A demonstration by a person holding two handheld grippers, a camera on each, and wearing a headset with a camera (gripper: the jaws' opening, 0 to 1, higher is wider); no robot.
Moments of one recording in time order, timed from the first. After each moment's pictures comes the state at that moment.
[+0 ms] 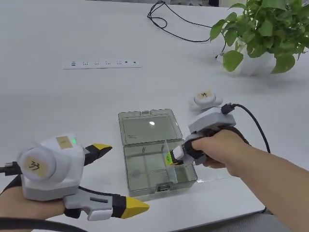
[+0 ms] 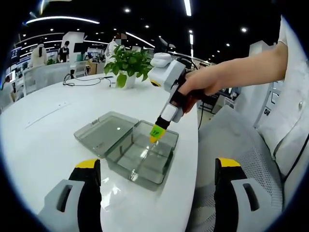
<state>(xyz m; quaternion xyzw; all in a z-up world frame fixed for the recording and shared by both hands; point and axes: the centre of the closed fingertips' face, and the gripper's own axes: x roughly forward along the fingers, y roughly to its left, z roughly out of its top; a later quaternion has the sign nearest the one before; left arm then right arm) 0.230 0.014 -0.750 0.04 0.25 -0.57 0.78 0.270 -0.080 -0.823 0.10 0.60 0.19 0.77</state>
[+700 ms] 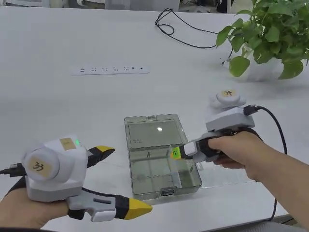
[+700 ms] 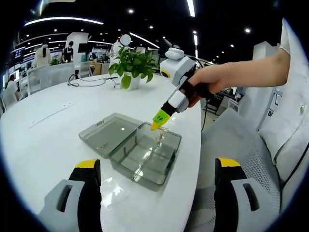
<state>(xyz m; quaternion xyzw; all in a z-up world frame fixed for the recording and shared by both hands) 0.233 0.017 -0.743 0.04 0.25 -0.55 0.80 0.284 -0.085 -0.782 0.14 0.53 0.24 0.80</state>
